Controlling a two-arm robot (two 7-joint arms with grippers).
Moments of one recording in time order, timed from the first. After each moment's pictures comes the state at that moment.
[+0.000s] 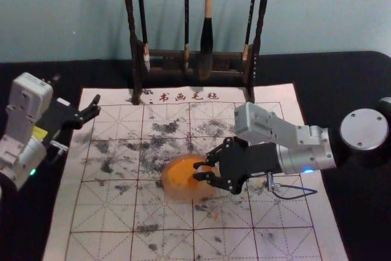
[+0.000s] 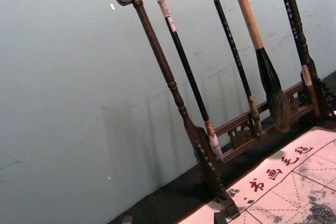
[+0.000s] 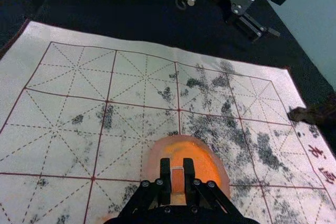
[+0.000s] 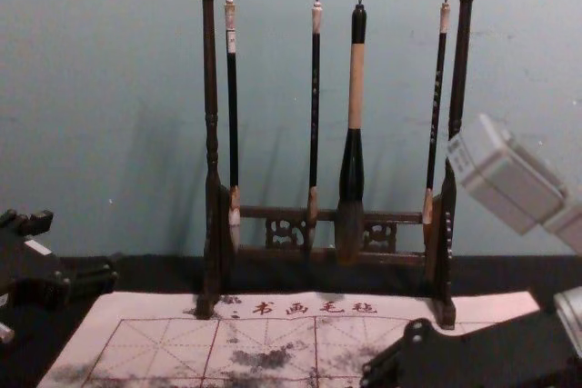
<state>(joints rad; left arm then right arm) -0.20 0.60 0.45 -1.41 -0.25 -0.12 0.03 0.56 0.56 -0.81 -1.36 0.20 -0.03 0.89</state>
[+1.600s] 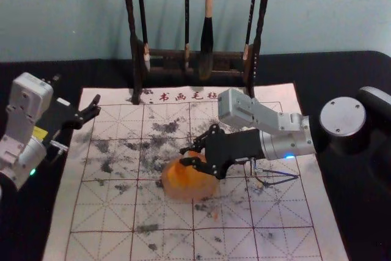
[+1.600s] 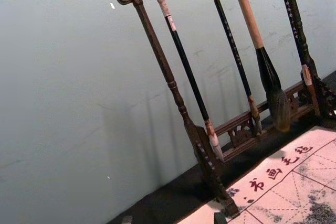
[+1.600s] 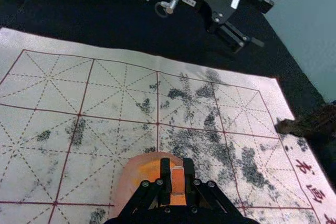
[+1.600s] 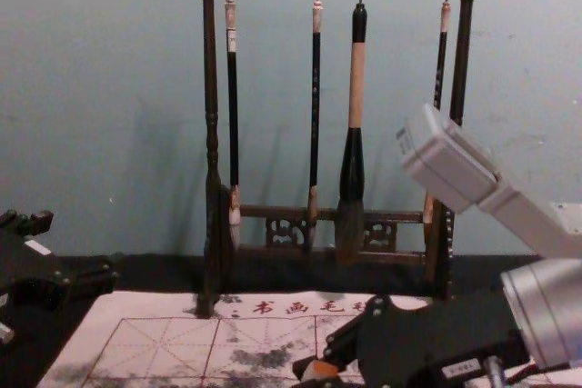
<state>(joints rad) -0.20 0.60 0.45 -1.41 -0.25 -0.12 0.03 0.64 0.46 -0.83 -1.21 0.19 -0.07 0.89</state>
